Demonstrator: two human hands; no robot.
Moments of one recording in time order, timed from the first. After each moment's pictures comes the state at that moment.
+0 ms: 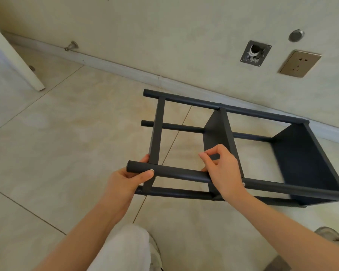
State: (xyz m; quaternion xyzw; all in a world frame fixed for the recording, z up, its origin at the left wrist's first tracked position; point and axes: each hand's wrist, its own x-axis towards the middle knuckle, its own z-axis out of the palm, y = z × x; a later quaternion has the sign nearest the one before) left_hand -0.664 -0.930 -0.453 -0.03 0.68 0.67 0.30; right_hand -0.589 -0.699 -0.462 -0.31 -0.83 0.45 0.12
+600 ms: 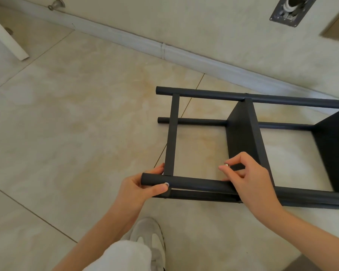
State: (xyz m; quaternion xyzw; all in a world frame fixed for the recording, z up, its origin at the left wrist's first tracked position) left_hand -0.654 -0.914 -0.545 -0.02 0.66 0.66 0.35; right_hand -0.556 -0.666 -0.513 -0.28 -0.85 0.44 0.04
